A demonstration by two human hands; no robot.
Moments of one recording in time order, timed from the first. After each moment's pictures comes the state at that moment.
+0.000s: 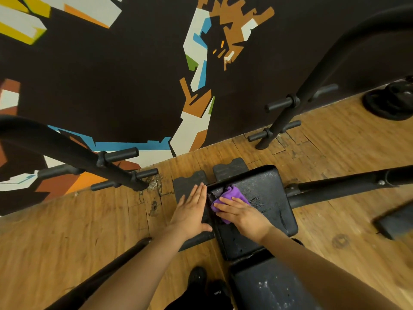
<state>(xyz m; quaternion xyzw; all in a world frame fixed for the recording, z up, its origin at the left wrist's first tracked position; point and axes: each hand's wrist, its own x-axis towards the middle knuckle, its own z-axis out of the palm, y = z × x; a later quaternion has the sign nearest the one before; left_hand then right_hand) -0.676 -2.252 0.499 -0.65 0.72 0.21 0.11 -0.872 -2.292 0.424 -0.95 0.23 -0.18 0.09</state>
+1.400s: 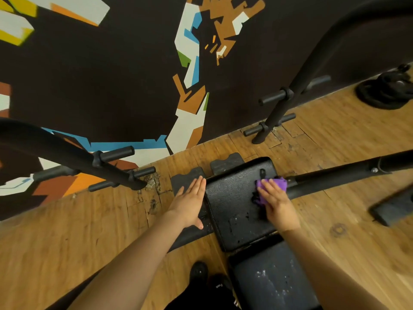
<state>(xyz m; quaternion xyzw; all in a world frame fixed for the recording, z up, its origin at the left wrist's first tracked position) -0.677 -2.262 0.504 -0.62 0.74 0.20 0.19 -0.946 -2.288 0.400 -0.80 0.51 -0.29 0.11</state>
